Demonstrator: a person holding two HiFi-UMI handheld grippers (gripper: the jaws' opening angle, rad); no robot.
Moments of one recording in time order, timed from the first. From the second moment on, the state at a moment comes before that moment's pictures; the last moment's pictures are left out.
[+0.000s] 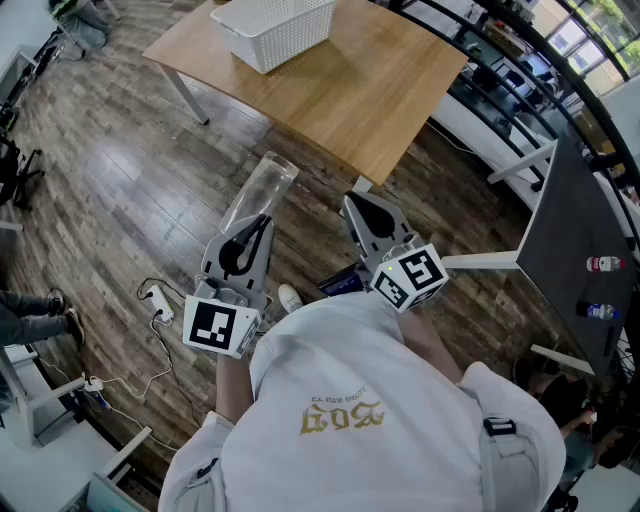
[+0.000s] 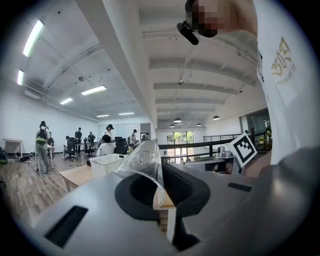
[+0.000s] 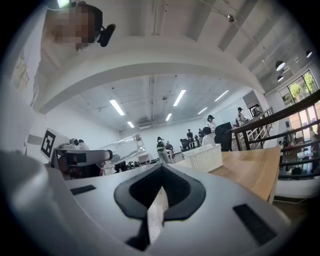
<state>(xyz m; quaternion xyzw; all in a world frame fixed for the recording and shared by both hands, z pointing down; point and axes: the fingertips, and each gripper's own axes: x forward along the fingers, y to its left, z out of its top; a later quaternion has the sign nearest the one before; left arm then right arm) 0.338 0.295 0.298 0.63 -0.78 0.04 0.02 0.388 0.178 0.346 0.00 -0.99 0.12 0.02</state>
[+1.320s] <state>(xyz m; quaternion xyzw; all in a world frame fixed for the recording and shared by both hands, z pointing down) 0.366 0.269 0.306 0.60 -0.79 0.05 0.04 0.435 0.138 0.359 0.00 -0.99 0.16 0.02</state>
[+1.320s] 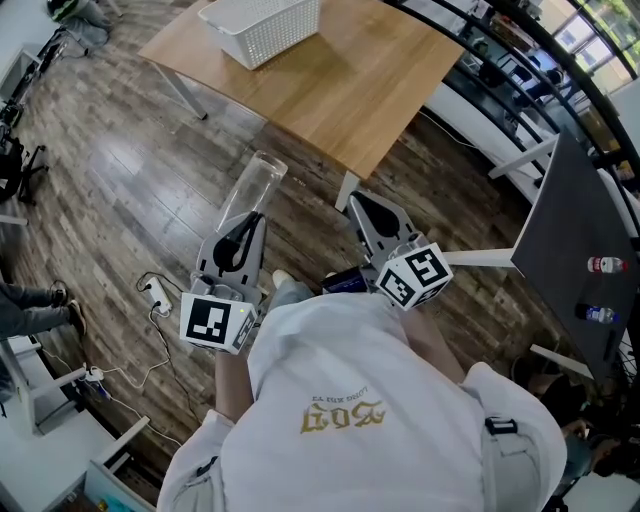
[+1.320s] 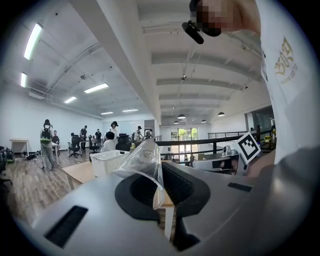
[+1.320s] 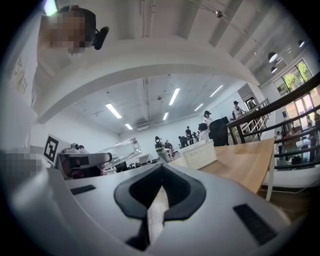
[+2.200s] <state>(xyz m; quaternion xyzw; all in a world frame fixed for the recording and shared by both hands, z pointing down) 0.232 0.230 0.307 0.63 -0.77 0.05 0.04 0.306 0.095 0.364 0.04 -0.99 0.16 0.02</state>
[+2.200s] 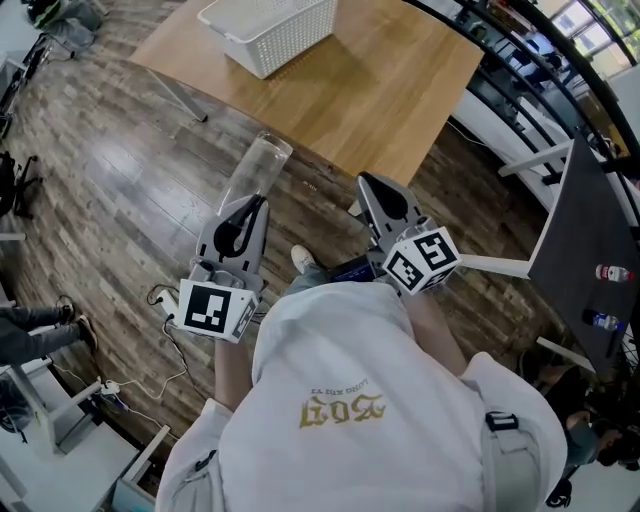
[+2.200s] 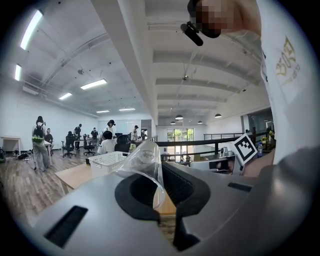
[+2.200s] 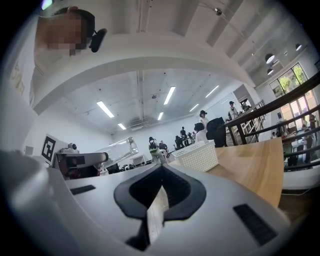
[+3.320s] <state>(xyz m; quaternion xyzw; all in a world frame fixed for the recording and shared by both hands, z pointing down) 0.045 0.195 0.315 0.63 -0.78 0.02 0.05 0.113 0.074 0.377 0.01 -0.99 0.16 0.05</state>
